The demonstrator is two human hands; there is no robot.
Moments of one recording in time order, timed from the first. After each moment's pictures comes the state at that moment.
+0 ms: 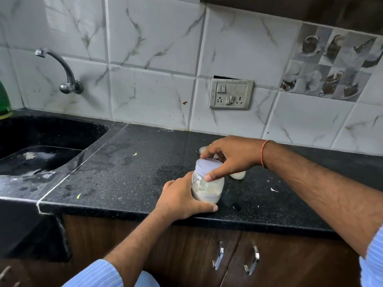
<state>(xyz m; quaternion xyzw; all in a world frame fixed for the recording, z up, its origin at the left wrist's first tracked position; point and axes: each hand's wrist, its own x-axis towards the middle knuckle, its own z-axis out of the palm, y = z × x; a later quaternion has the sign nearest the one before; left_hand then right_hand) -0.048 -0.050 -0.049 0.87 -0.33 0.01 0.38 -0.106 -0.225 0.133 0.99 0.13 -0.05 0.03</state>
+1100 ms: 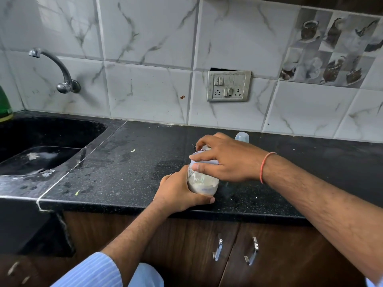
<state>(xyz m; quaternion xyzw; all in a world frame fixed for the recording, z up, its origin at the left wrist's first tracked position) -0.055 -0.051 -0.045 0.87 -0.30 0.02 0.40 -0.143 -0.210 0.107 0.99 0.14 0.04 0.04</state>
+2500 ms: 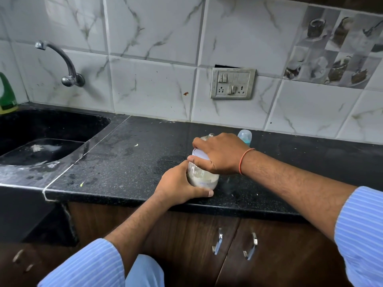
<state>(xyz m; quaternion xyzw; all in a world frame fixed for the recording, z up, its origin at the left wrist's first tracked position) -0.048 -0.048 -0.049 0.85 -0.27 -0.03 0.45 -0.097 -0.216 0.076 0.96 0.14 0.13 0.18</state>
